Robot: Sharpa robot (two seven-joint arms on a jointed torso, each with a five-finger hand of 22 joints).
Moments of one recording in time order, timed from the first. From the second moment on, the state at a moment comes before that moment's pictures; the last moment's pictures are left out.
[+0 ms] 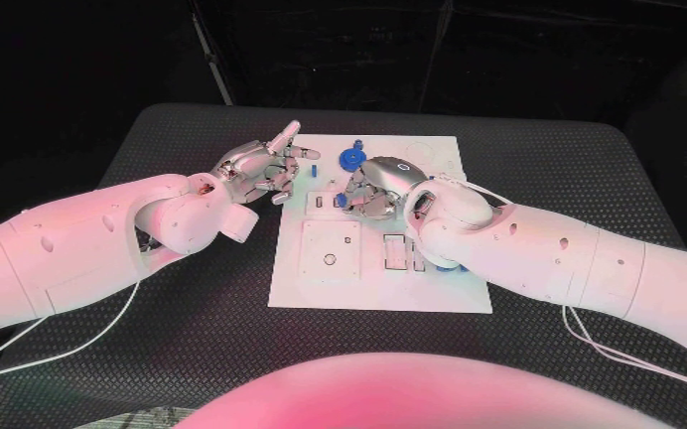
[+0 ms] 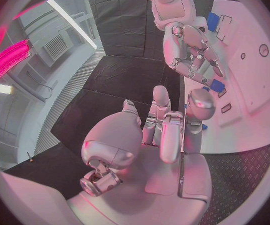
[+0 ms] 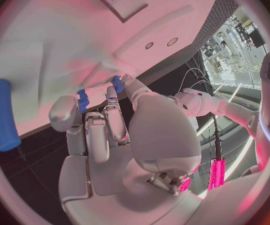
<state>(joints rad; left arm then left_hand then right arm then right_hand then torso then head) 1.00 -0.96 0.06 1.55 -0.06 -0.05 0.20 1.07 0.27 -0.36 0.23 0.05 0.98 0.15 0.16 0.14 1.09 0.06 0.99 0.61 1.47 -0.01 1.52 1.31 0.12 1.28 0.10 1.10 1.16 0.98 -0.52 0.03 1.40 -1.63 -0.36 -0.22 1.27 -0.12 0.22 0.07 0.22 1.05 0.13 0.15 0.07 1.40 0.05 1.37 1.31 1.47 -0.03 1.57 1.31 0.10 1.29 0.08 1.29 1.00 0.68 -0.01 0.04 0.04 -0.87</state>
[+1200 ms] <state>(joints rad) 1.00 -0.95 0.06 1.54 -0.07 -0.04 0.19 1.07 0.27 -0.35 0.23 0.05 0.98 0.15 0.16 0.14 1.09 0.06 0.99 0.61 1.47 -0.01 1.52 1.31 0.12 1.28 0.10 1.10 1.16 0.98 -0.54 0.03 1.43 -1.63 -0.38 -0.22 1.26 -0.14 0.12 0.09 0.24 0.95 0.16 0.11 0.07 1.33 0.08 1.32 1.27 1.47 -0.01 1.56 1.31 0.10 1.27 0.10 1.26 0.95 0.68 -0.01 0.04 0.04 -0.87</state>
